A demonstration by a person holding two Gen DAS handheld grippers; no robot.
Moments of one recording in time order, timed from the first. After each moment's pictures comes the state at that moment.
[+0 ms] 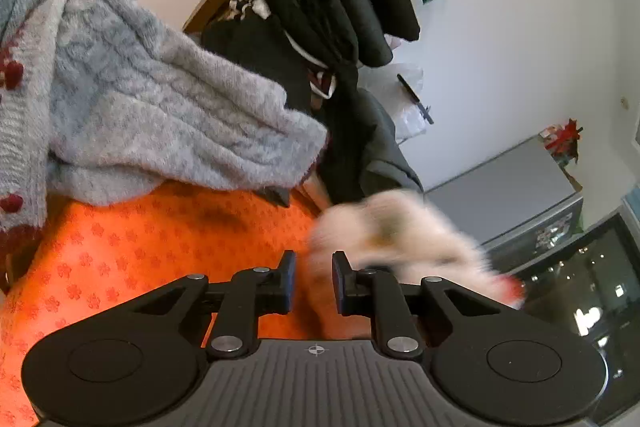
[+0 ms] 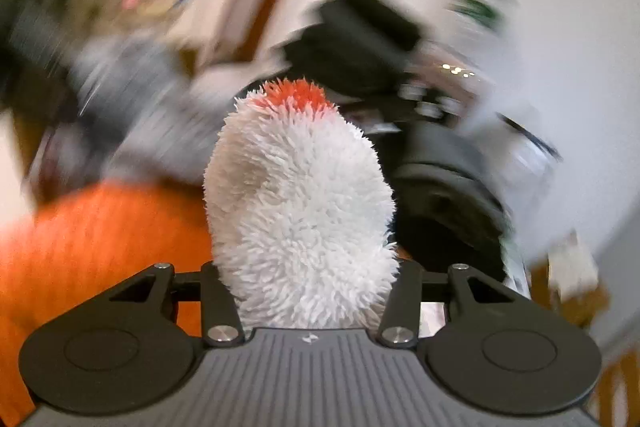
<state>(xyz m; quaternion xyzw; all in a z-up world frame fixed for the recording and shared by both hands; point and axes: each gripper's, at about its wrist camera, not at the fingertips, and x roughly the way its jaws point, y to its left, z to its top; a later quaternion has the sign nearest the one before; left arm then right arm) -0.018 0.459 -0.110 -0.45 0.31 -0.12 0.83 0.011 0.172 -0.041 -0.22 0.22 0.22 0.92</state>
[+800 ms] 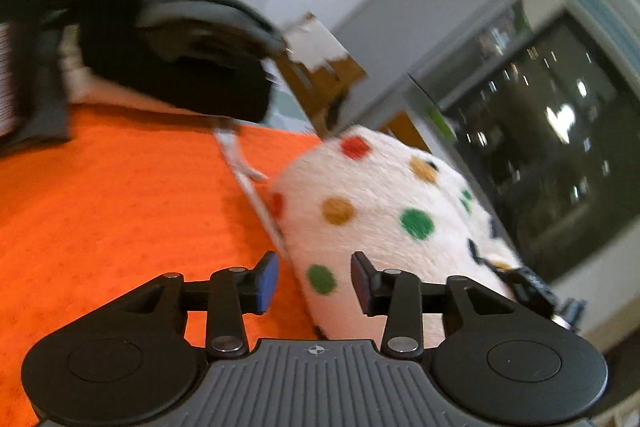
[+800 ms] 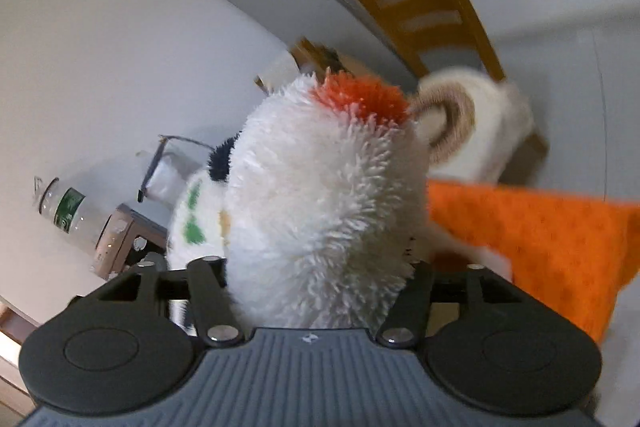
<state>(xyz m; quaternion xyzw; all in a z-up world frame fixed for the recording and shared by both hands) 0.097 0.229 -0.071 -0.22 0.41 -0.35 0.81 -0.057 -0.228 -0.141 0.50 0.18 -0.12 0.84</state>
